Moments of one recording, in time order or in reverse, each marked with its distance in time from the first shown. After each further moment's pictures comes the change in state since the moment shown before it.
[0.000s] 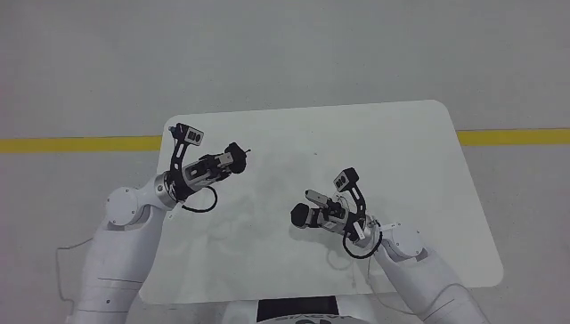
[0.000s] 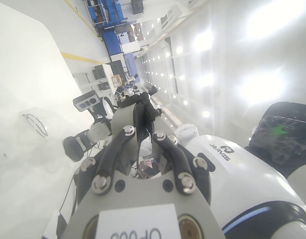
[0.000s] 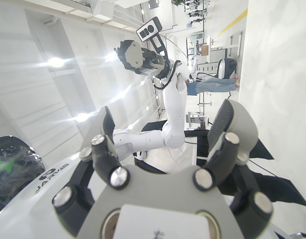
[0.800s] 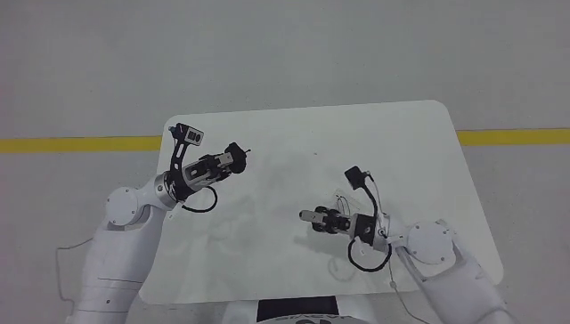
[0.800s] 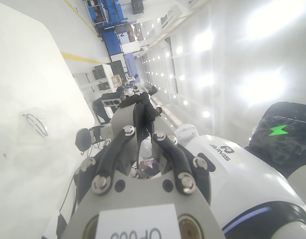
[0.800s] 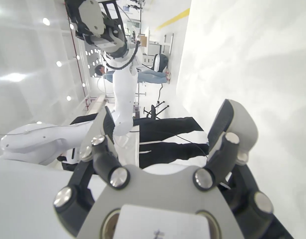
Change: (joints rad) left arm 0.000 0.000 0.000 0.000 0.000 0.000 0.000; right arm -0.129 0.081 0.175 -0.411 -0.596 0.249 0.024
